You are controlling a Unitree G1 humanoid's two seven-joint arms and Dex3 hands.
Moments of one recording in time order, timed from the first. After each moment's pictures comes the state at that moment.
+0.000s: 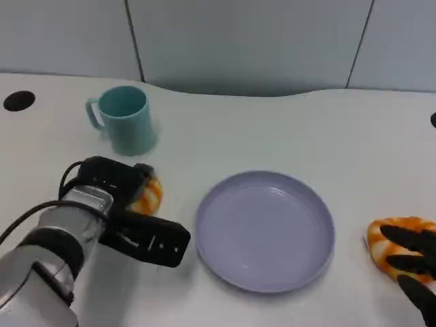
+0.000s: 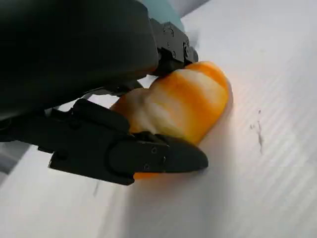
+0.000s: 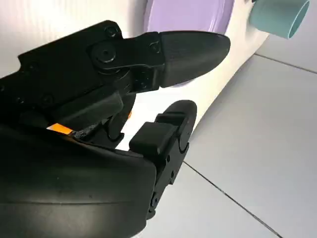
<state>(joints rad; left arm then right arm) -0.89 0.22 -0.77 1.30 0.94 -0.07 0.07 0.32 -0.20 -0.09 -0.08 -0.13 -0.32 0.05</state>
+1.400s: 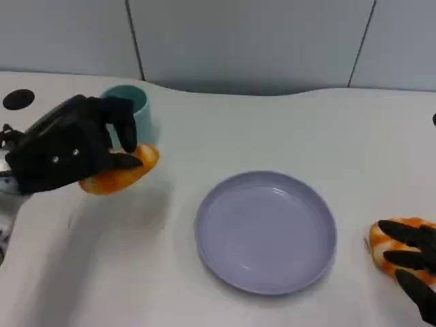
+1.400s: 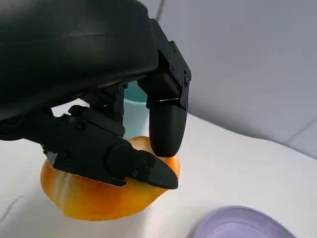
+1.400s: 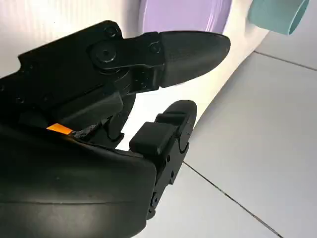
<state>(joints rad) -0.71 0.44 -0.20 0.85 0.26 -0.50 -0.30 0.29 -0.18 -0.09 -0.06 -0.14 -0.32 0.05</state>
